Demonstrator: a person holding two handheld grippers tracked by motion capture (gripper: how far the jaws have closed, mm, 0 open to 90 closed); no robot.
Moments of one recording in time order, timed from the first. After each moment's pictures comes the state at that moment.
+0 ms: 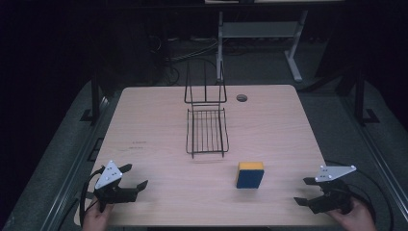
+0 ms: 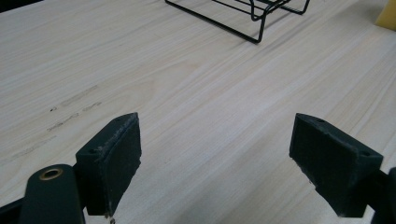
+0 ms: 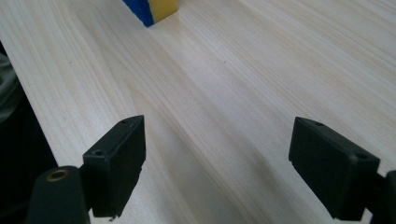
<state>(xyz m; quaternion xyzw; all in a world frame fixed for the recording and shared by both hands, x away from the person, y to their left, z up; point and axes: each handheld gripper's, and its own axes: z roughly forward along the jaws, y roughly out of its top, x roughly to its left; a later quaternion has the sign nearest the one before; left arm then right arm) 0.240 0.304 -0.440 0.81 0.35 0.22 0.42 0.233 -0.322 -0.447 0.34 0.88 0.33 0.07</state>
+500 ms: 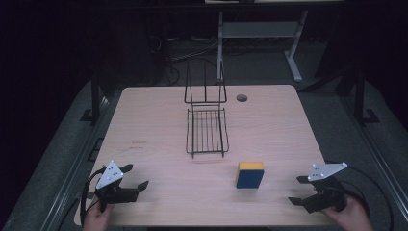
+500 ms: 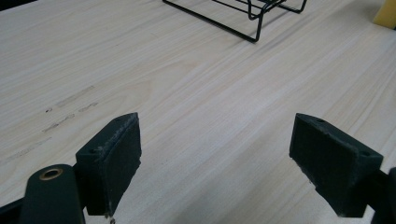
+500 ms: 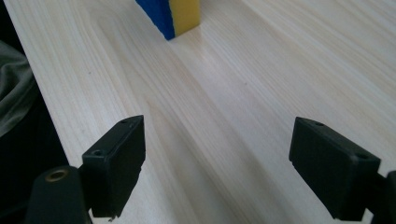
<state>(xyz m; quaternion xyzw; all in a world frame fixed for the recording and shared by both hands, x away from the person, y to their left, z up) 0.240 0.302 -0.440 0.81 0.34 0.22 0.42 0.238 -0.303 -0.439 0.31 0.89 0.33 0.07</state>
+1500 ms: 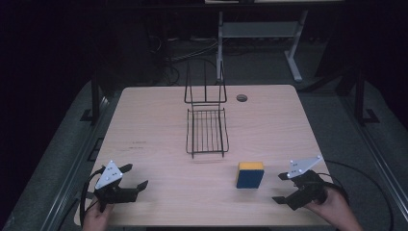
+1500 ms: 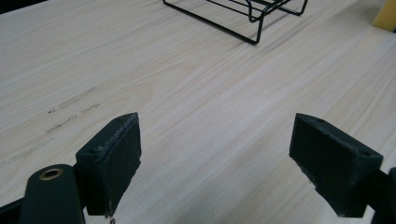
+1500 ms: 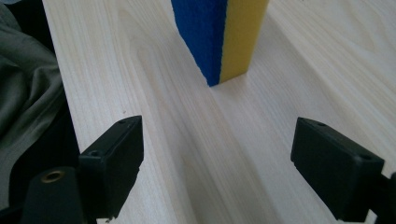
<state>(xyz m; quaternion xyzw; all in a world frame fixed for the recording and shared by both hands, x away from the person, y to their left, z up) 0.239 0.303 -0.439 0.81 0.34 0.22 0.42 0.255 -0.255 -0.431 0.24 0.91 0.32 0.03</state>
